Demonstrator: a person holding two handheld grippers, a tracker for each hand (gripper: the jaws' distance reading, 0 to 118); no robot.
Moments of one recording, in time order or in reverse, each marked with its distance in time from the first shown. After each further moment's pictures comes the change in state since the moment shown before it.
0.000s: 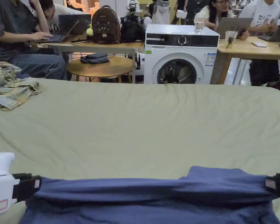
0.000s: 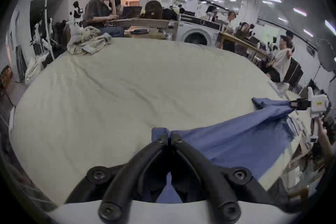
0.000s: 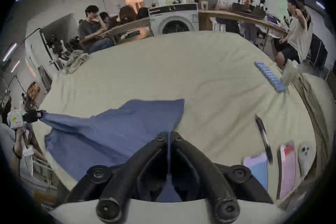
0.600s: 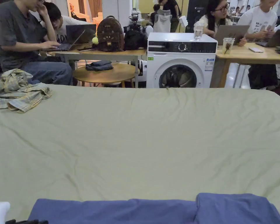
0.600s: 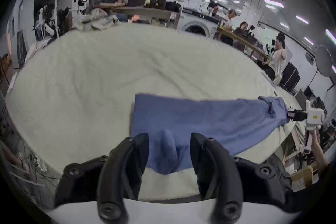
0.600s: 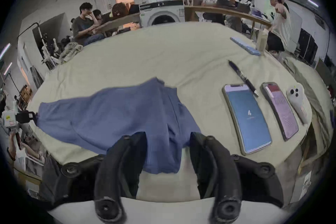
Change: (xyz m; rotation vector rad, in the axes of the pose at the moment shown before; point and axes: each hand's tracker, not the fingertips) left arm 0.007 -0.104 0.040 0.002 -0.015 0.045; right arm 0.000 -0.132 0.047 0.023 -0.091 -0.043
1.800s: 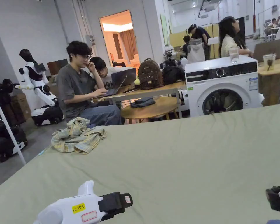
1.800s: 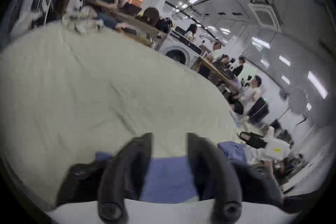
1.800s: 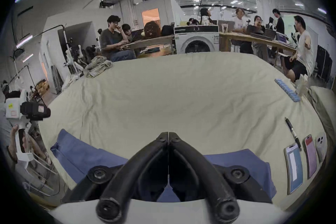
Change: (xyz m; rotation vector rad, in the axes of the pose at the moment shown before) left arm -0.041 0.083 -0.007 0.058 -0.339 0.285; right arm -0.143 0.084 -0.053 0.163 0.185 0.102
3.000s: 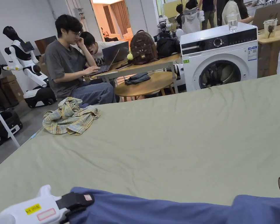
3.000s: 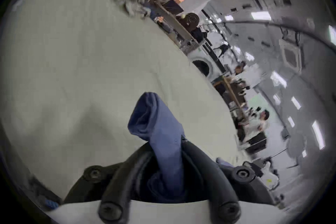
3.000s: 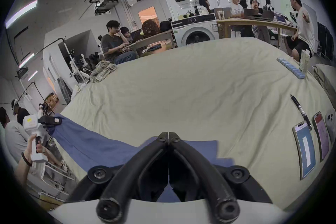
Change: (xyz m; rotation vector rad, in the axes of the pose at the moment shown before) left arm -0.052 0.012 0.036 0.080 0.173 0.208; right arm 0.016 -0.013 0.025 -0.039 0.081 -0.126
